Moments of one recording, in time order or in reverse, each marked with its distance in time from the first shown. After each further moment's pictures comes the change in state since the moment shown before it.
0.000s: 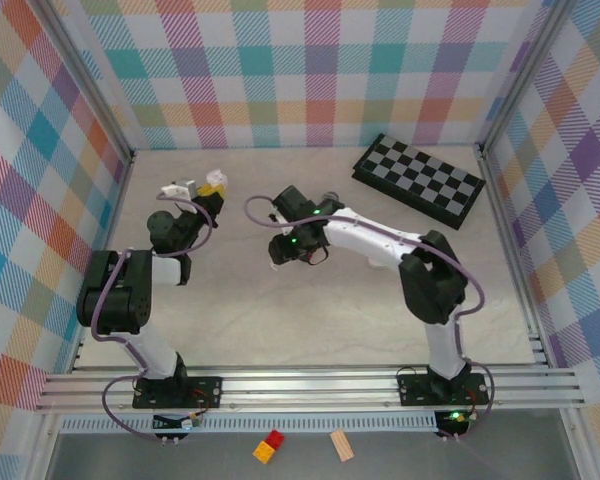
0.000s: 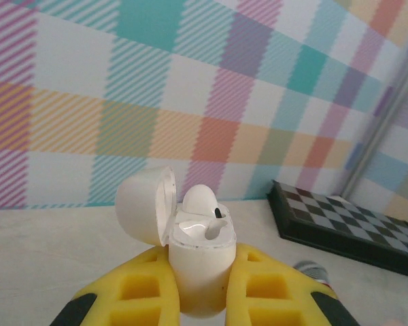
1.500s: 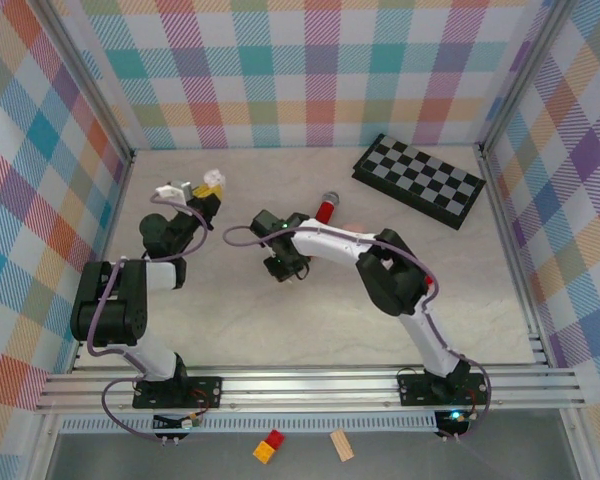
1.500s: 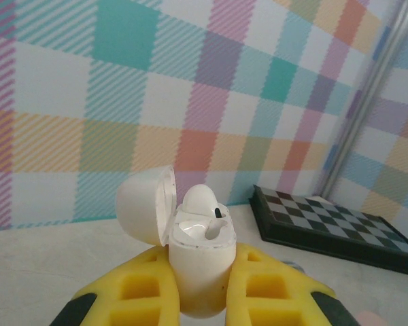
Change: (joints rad) left arm -0.008 -0.087 -0.042 -0.001 0.092 0.012; right arm 0.069 0.197 0.087 -0.148 0.129 -0.051
